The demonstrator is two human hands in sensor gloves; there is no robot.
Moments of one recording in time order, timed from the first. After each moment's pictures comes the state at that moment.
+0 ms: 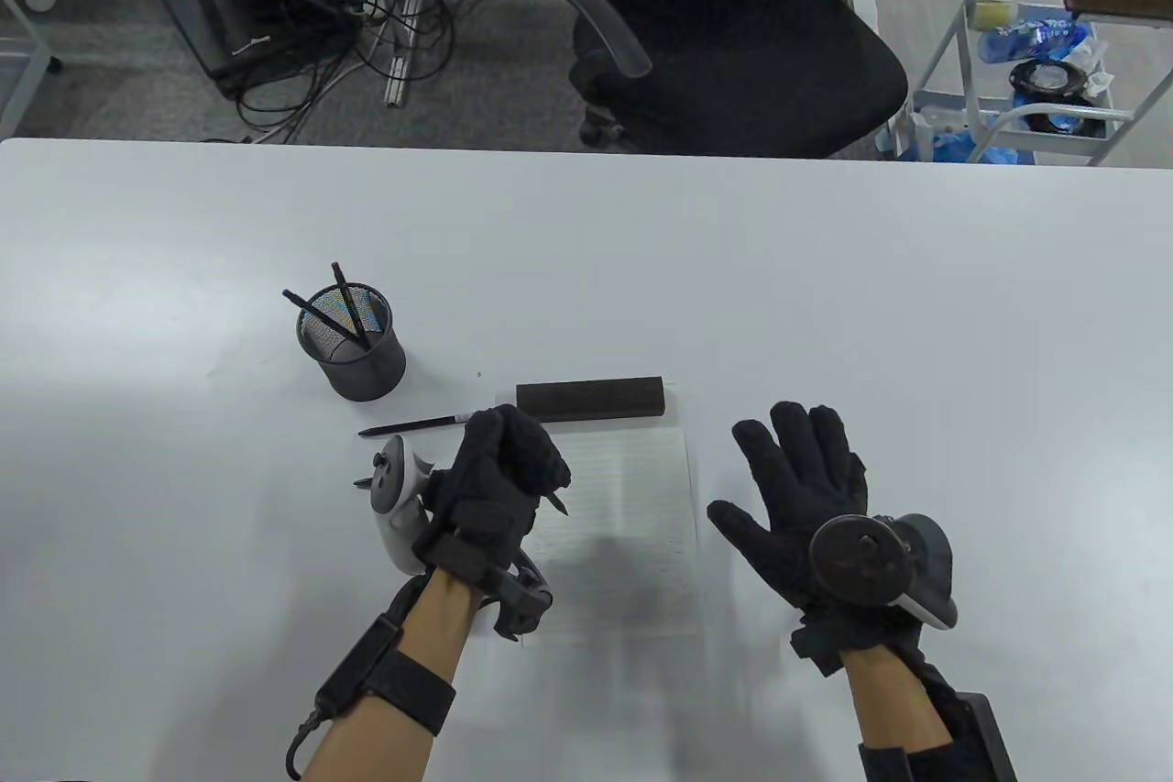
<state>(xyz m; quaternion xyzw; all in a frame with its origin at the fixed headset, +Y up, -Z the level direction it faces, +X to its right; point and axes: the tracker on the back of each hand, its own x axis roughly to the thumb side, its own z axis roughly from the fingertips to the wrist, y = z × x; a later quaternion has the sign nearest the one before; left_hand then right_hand) -0.138 -0.754 -0.215 -0.12 -0.15 0.84 0.51 0.196 -0.689 -0.166 0.19 -0.04 0.96 0.22</state>
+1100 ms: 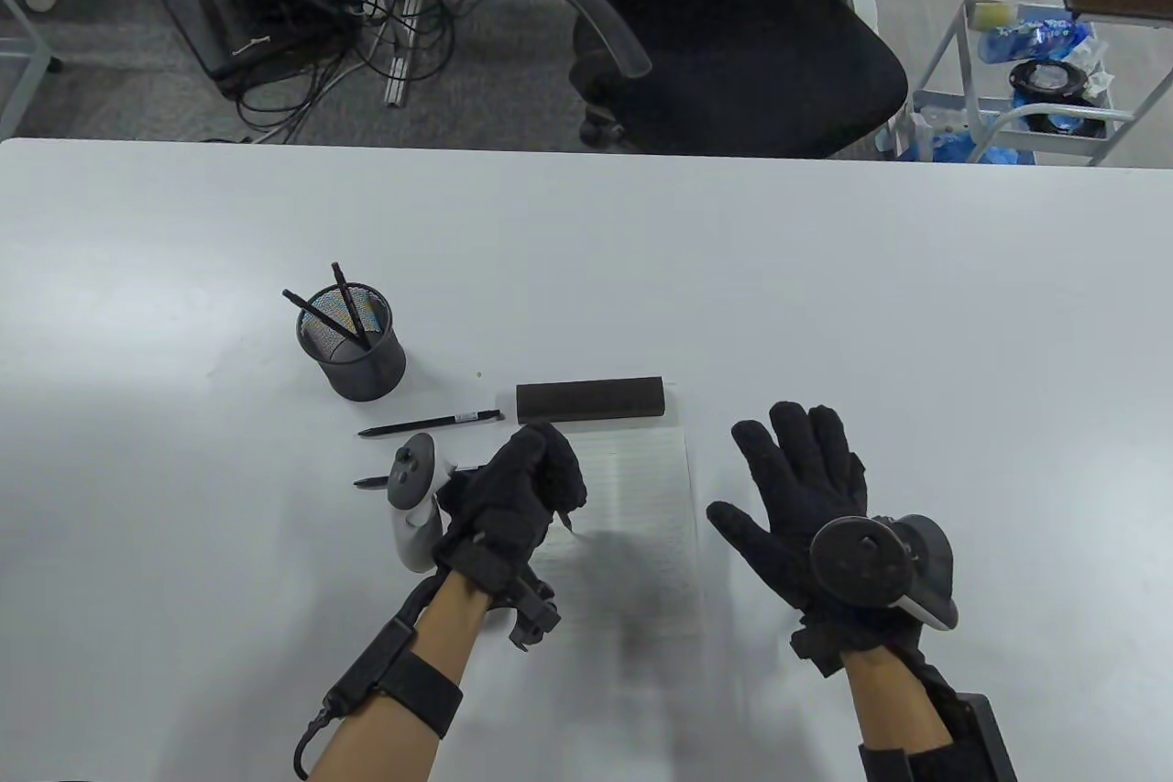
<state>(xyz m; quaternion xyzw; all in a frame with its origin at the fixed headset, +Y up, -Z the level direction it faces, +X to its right) -0.124 -0.761 -0.215 -0.17 -0.16 0.78 0.58 0.196 -0.689 -0.165 0.19 -0.04 0.96 0.22</state>
